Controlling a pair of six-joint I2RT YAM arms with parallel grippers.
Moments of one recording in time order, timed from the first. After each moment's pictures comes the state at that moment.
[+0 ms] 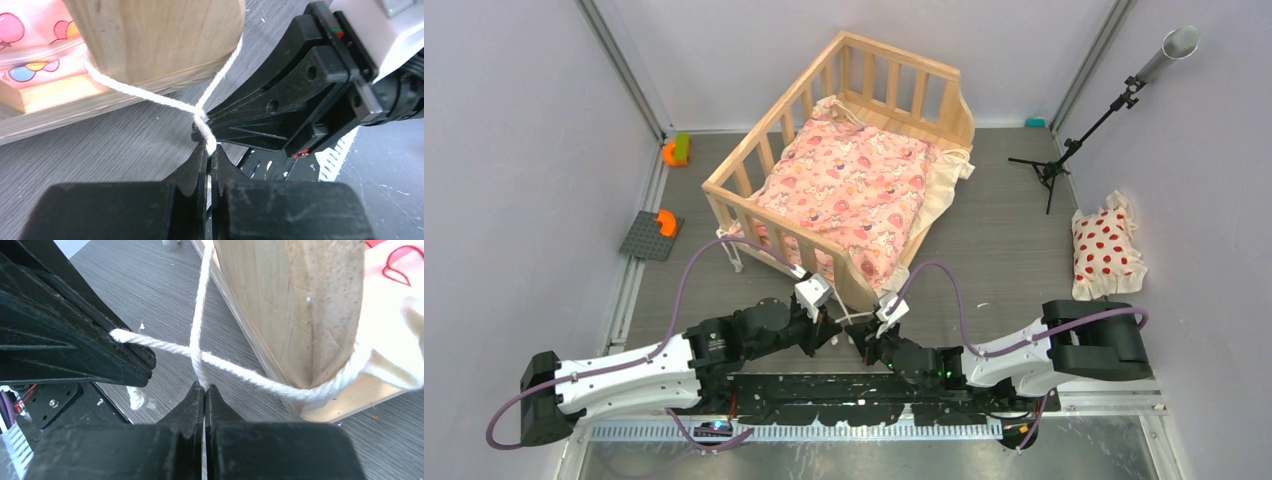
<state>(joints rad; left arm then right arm) -1.20 0.70 0.44 -0.14 -0.15 -0.35 1.52 1.36 0.29 0.84 0.74 0.46</state>
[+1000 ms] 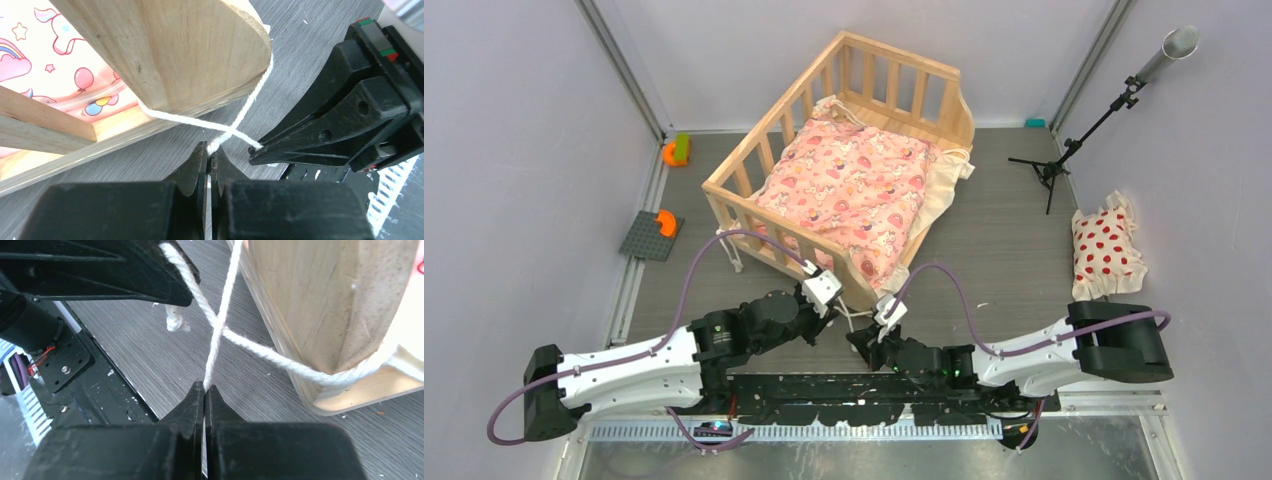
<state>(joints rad) -1.20 0.79 0.54 -0.19 -0.25 -0.15 1.52 1.27 0.29 0.69 0.64 0.44</state>
